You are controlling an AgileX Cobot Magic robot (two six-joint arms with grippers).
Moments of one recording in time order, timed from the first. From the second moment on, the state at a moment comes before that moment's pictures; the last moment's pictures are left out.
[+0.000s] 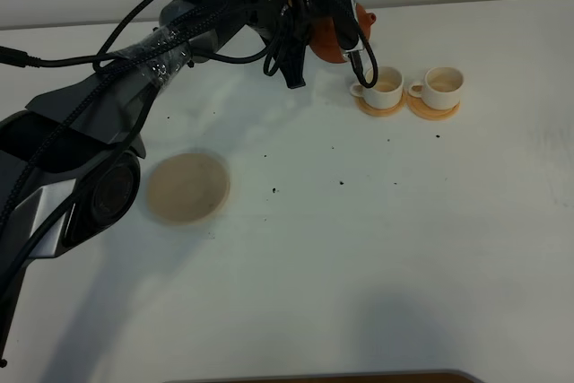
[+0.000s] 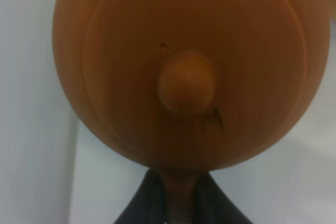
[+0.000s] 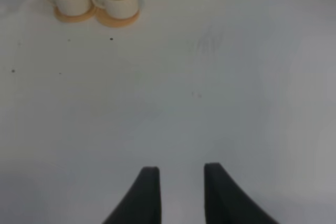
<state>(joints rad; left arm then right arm) -0.49 2.52 -2.27 0.15 0.63 0.93 0.03 -0.01 -0.52 0.22 1.13 -0.24</state>
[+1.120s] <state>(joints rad) -0.56 2.54 -2.27 0.20 0.43 1.05 0.03 -0.01 -0.52 0.22 1.13 -0.24</state>
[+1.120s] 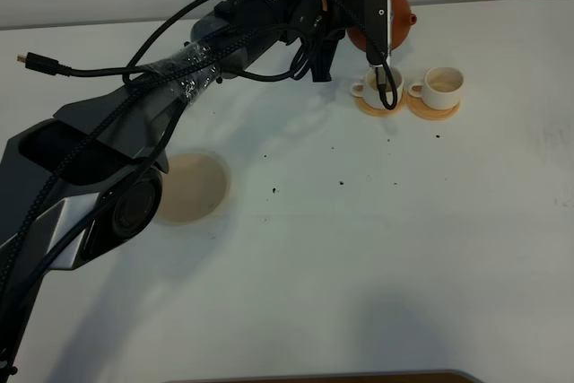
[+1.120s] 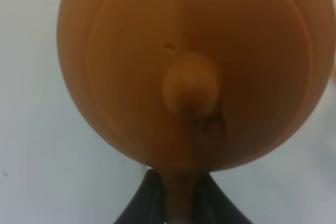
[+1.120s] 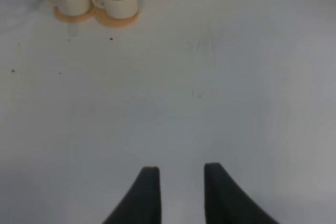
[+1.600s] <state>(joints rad) -0.57 2.60 -2.28 0.25 0.34 1.06 0.03 -0.01 -0.52 0.22 1.13 -0.24</state>
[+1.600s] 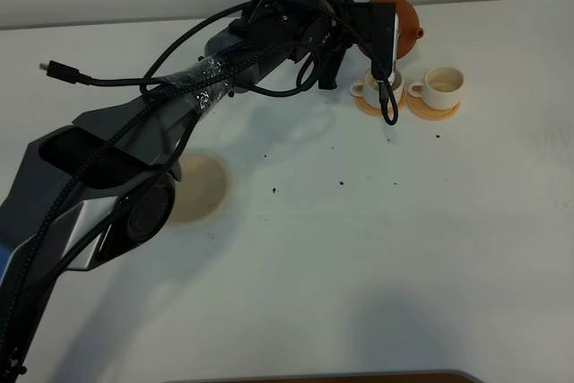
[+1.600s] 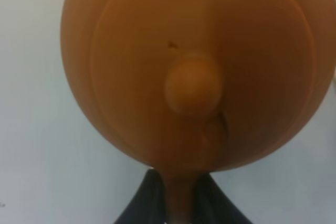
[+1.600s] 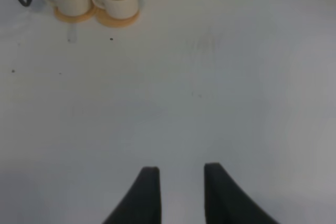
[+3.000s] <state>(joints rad) -0.59 2.68 -2.32 0.26 0.18 1.12 0.03 -0.01 -0.52 0.22 1.13 -0.24</state>
